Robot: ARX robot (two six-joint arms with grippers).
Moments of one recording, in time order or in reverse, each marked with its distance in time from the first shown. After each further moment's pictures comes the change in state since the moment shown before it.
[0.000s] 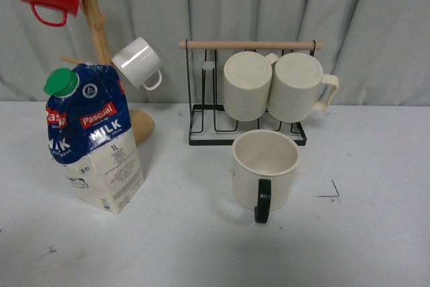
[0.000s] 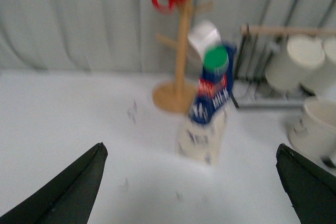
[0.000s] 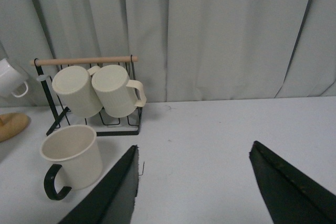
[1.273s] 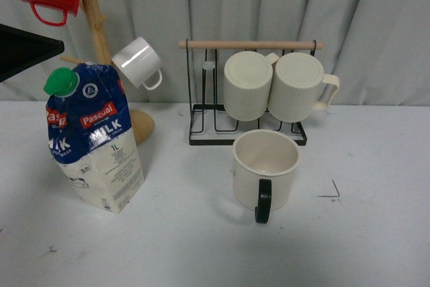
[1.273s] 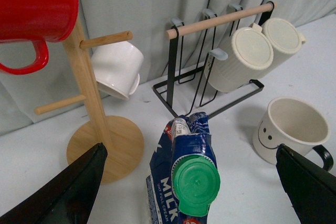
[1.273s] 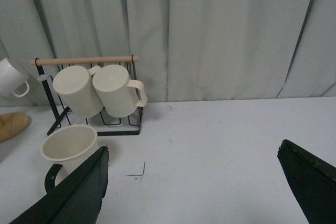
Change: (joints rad) left arm 0.126 1.528 0.742 0.489 0.659 0.232; right arm 0.000 0.000 0.000 0.000 0.000 0.000
